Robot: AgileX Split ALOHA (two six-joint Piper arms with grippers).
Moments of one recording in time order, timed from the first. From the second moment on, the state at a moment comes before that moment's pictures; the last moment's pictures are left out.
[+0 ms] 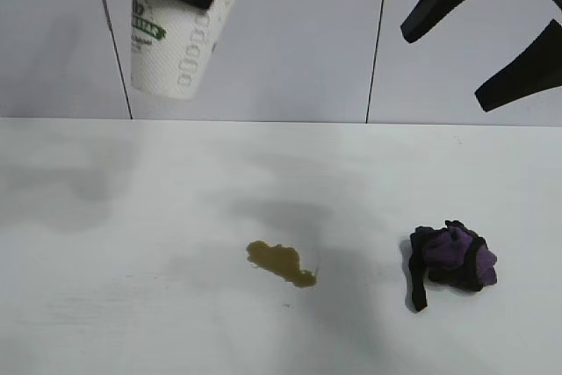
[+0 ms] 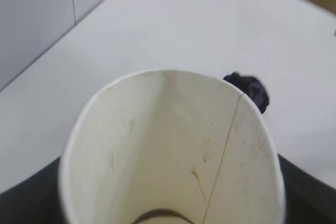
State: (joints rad) left arm -0.13 1.79 -1.45 -1.16 1.07 1.41; right arm 0.07 1.43 -1.10 0.70 1.05 -0.20
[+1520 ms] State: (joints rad) left arm -0.01 2.00 -0.90 -1.70 0.89 2.49; right arm 0.07 1.43 -1.10 0.70 1.03 -0.20
